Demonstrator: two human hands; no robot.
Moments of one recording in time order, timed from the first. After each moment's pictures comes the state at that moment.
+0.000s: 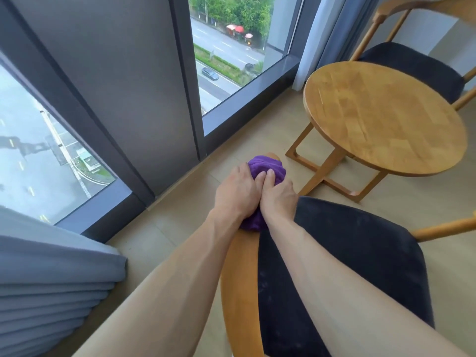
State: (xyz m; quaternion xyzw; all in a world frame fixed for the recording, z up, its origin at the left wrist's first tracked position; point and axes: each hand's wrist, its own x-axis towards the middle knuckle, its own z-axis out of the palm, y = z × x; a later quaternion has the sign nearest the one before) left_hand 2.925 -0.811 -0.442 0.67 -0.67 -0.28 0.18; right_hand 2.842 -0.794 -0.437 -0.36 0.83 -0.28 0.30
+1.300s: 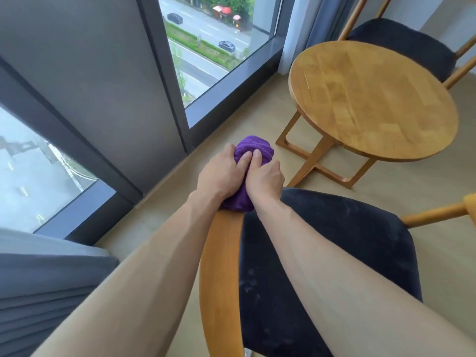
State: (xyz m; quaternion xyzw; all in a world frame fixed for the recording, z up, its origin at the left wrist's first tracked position) left_hand 2.915 -0.850 -0.444 0.65 -0.67 -0.32 0.18; right_hand 2.823 -0.830 -0.444 -0.35 0.82 -0.31 0.33
